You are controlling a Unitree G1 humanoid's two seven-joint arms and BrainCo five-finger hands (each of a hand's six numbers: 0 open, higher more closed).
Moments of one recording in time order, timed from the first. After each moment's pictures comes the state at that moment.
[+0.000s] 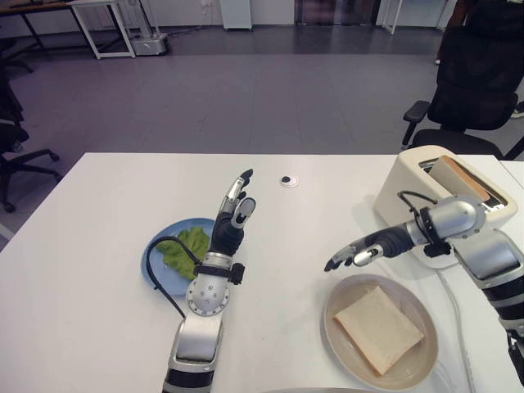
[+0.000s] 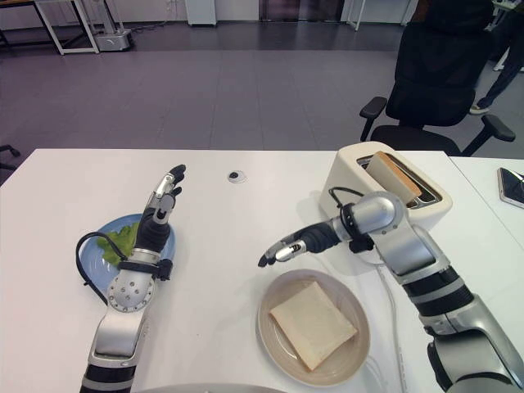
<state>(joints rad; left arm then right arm) 0.03 0.10 -0.11 -0.37 0.26 0.03 0.01 -0.55 -0.82 0.34 -0.09 0.08 0.09 1.36</state>
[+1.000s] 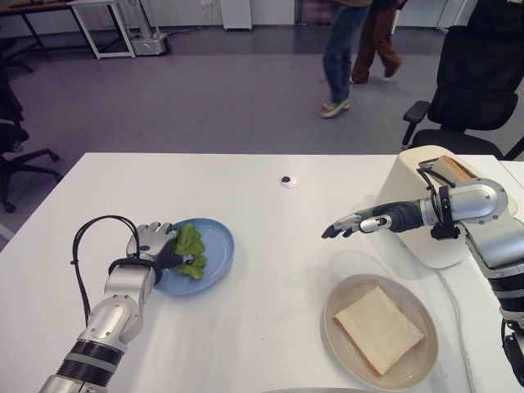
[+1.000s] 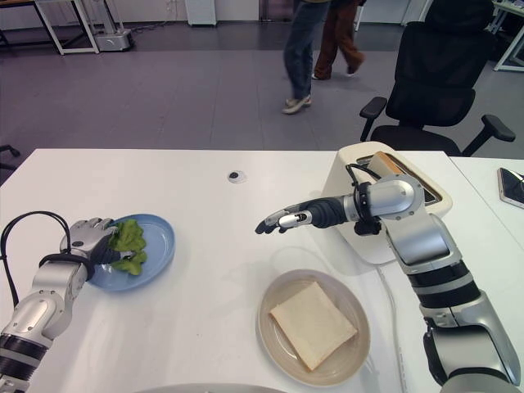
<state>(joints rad) -0.05 0.75 -0.17 0.02 1.09 0.22 -0.29 -0.55 -0.79 0.23 -0.09 0.12 0.14 1.26</state>
